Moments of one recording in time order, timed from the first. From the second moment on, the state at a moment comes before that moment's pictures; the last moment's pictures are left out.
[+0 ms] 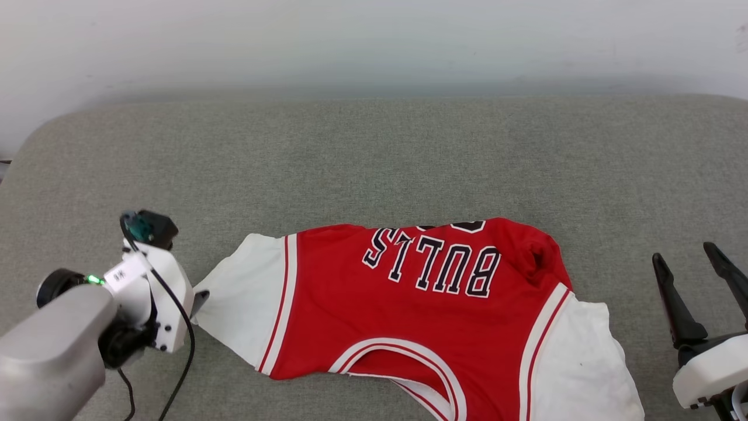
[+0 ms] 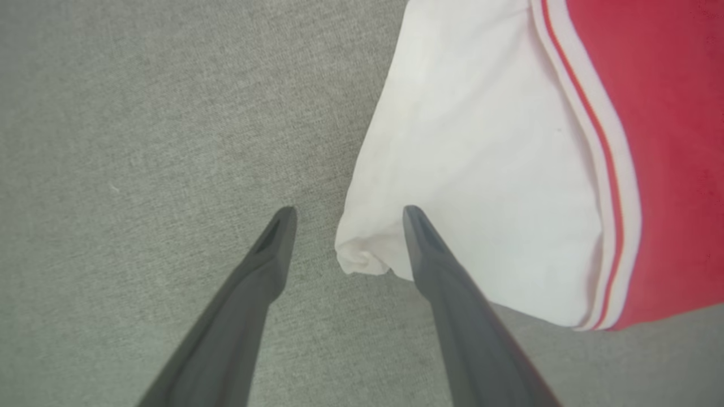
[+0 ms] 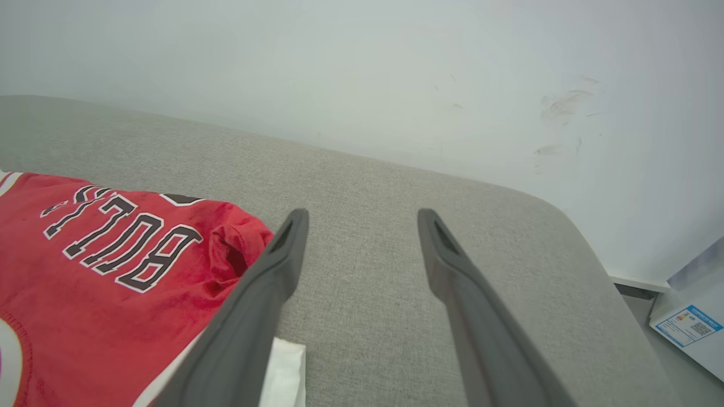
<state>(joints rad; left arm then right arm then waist) -0.77 0.73 -1.16 0.61 -1.10 -0.03 0.32 0.01 -0.33 -0.07 -0.11 0.20 0.13 0.04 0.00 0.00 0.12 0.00</state>
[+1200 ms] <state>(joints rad) -0.80 0.72 -1.19 0.64 -1.16 -0.05 0.50 -0.02 -0.38 -0.05 -0.14 0.24 0.13 0.08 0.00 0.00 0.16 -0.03</state>
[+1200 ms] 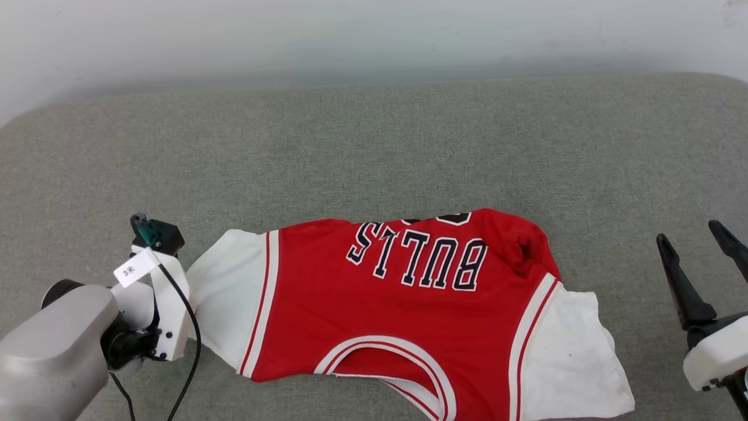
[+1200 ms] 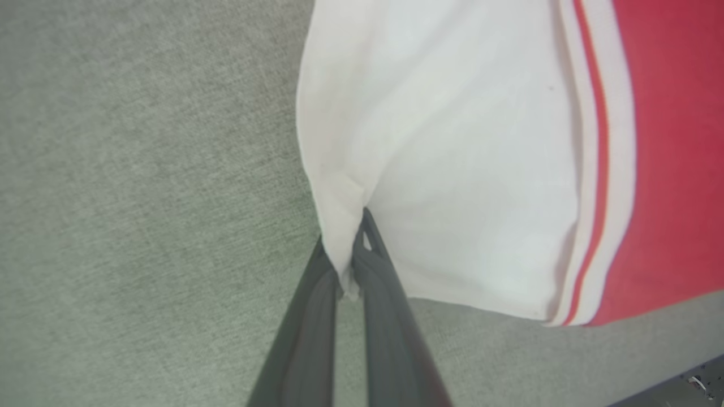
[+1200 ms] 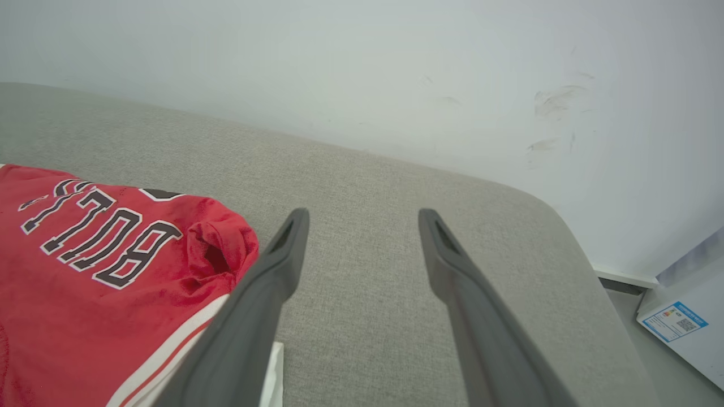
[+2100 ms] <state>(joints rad) -0.77 0.82 -1.14 0.27 -1.07 0.06 0.28 0.04 -0.72 0.27 -0.09 0.61 0.13 0.66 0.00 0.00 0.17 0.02</state>
